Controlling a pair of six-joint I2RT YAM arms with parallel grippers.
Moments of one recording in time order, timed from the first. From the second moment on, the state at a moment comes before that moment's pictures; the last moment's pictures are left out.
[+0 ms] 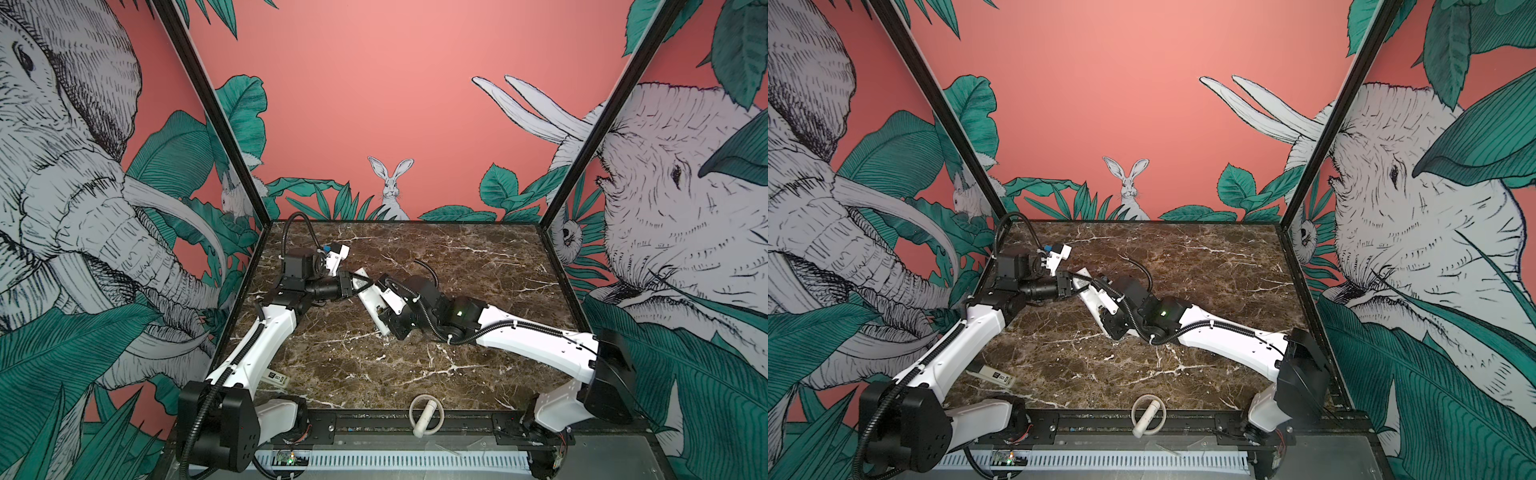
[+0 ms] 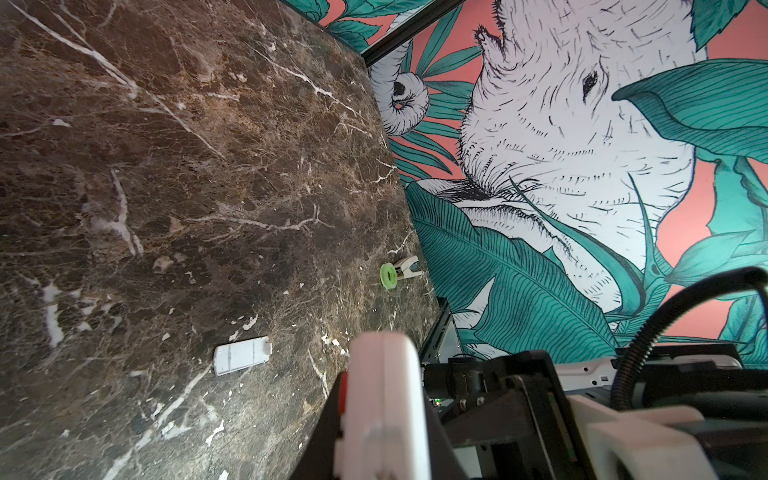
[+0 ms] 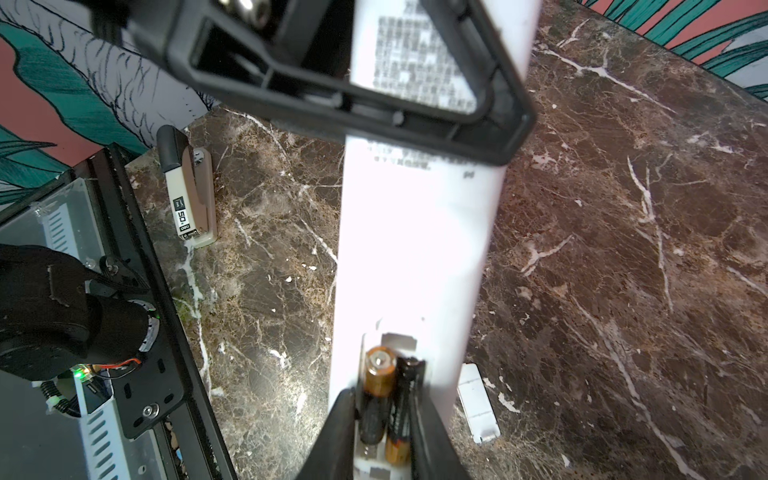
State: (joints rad) left arm -0.19 1.20 0.87 -0.25 0.98 -0.56; right arm 1.06 1.52 1.24 -0.41 0.00 0.14
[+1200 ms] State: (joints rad) left arm -0.17 1.20 0.83 -0.15 1.00 -0.66; right arm 1.06 1.56 1.30 -0.39 0.05 0.12
